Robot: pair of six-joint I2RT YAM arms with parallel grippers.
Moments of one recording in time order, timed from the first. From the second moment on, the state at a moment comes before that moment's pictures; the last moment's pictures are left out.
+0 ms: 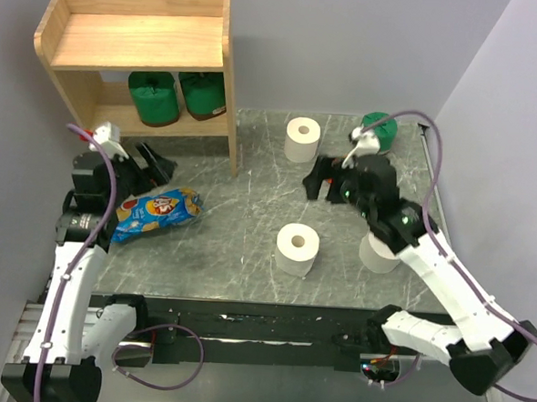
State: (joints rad) left arm 0.03 0.84 0.95 -0.40 0.23 -0.54; right arm 0.61 1.04 1.15 -0.54 0.16 0.40
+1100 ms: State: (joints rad) left arm -0.02 0.60 0.74 -0.41 0.36 -0.46; right arm -0.20 2.26 2.08 -0.52 -0.02 0.52
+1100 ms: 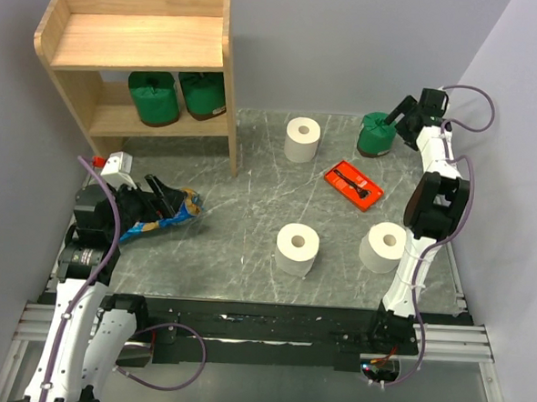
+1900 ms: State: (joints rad) left arm -0.02 0.63 0.74 -0.41 0.35 -0.46; right arm -0.20 2.40 2.16 -0.43 -0.07 0.54
